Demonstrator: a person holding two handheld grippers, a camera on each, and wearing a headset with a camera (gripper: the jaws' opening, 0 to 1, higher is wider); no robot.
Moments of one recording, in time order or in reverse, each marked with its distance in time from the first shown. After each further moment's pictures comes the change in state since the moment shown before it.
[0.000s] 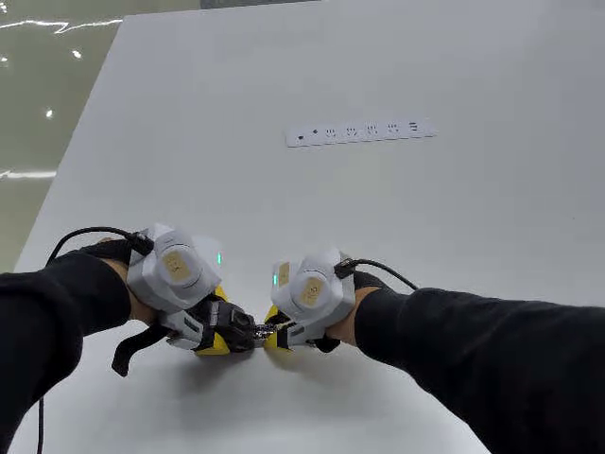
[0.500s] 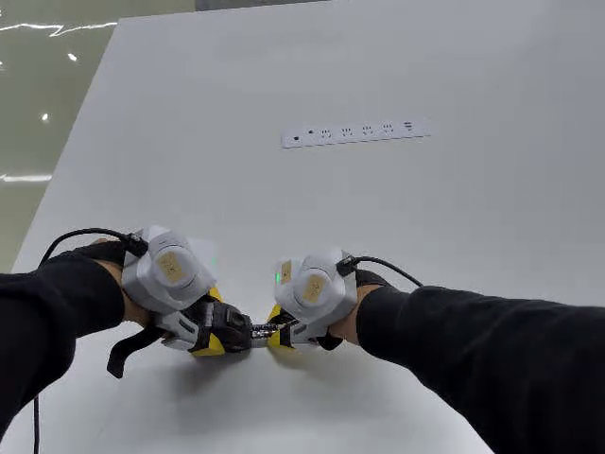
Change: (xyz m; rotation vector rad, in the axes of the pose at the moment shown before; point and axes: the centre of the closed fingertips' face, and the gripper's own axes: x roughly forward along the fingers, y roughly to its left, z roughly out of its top) left arm 0.000 0.002 -0.001 -0.010 0.002 0.003; right arm -0.006 -0.003 -0.008 0.015 0.013 -0.006
